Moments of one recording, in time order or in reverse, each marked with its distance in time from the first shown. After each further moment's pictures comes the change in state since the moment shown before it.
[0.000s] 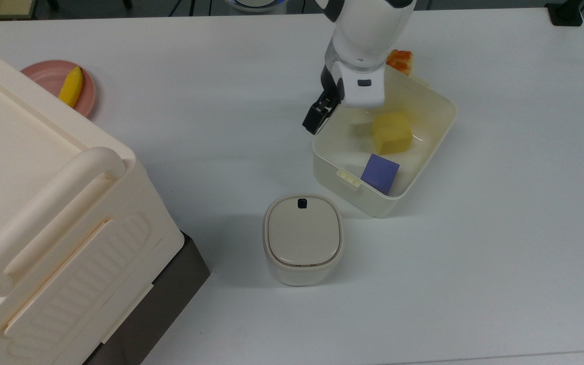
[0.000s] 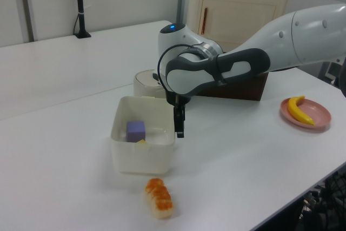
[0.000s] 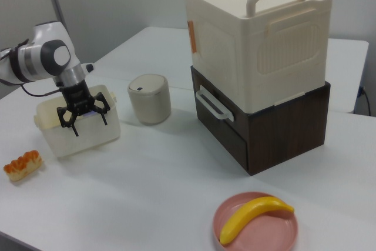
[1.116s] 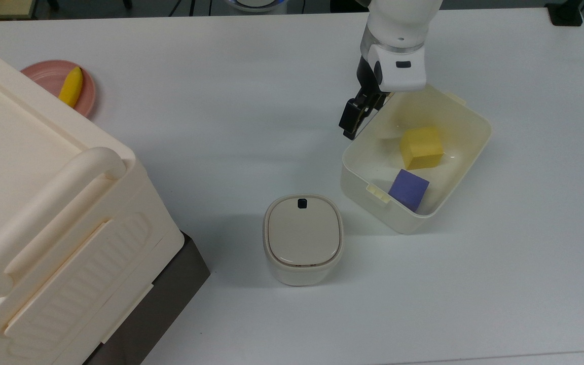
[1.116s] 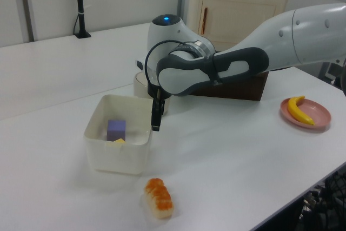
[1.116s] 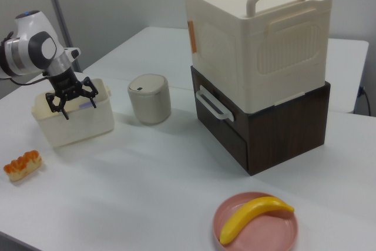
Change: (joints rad) arm 0.005 0.001 0.067 0.044 0.000 0.128 0.111
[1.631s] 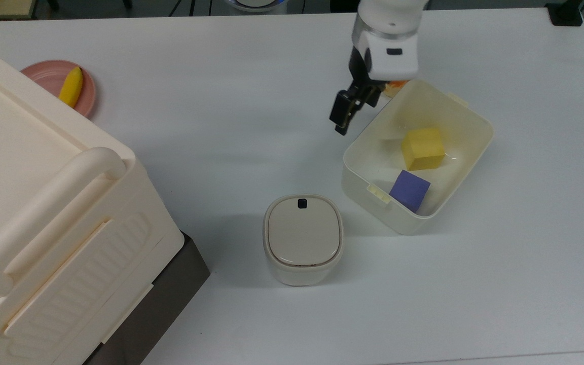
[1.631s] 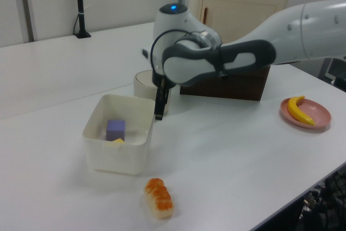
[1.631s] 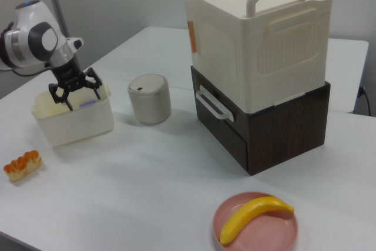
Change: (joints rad) arm -0.035 -0.045 -0.001 0.013 0.000 -0.015 0.005
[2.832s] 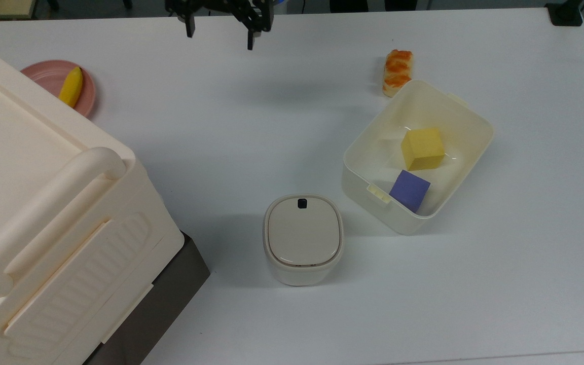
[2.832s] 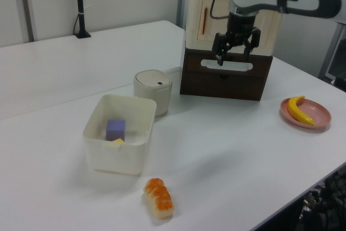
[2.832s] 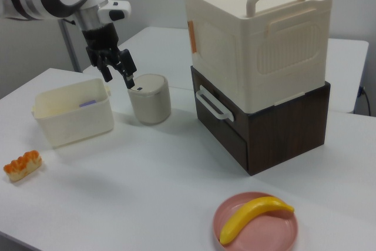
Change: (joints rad) arm -0.191 -0.242 -0.168 0.064 0.076 -0.358 0.614
